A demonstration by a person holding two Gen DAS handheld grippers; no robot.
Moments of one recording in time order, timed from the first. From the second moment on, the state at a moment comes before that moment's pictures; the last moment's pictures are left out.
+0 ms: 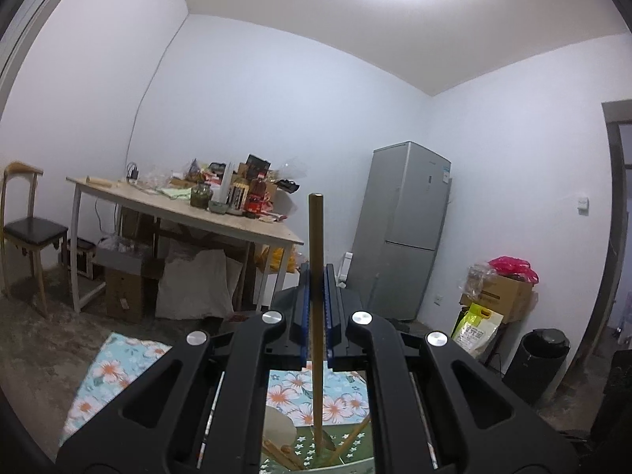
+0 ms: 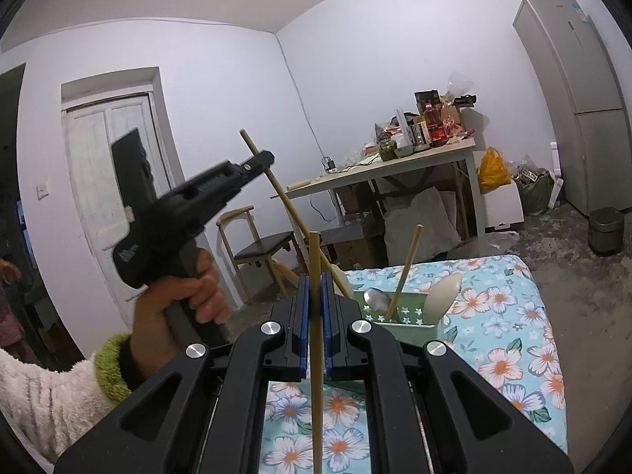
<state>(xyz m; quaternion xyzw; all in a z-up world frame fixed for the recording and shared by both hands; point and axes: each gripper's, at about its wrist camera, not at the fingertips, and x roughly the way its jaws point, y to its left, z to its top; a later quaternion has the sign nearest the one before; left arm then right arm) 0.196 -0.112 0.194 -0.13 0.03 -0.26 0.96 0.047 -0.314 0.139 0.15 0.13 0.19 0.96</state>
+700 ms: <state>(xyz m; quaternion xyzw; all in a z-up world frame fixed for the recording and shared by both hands) 0.160 -0.081 0.177 -0.12 0.06 -0.29 0.95 0.050 -0.312 0.148 0.13 0.14 0.17 0.97</state>
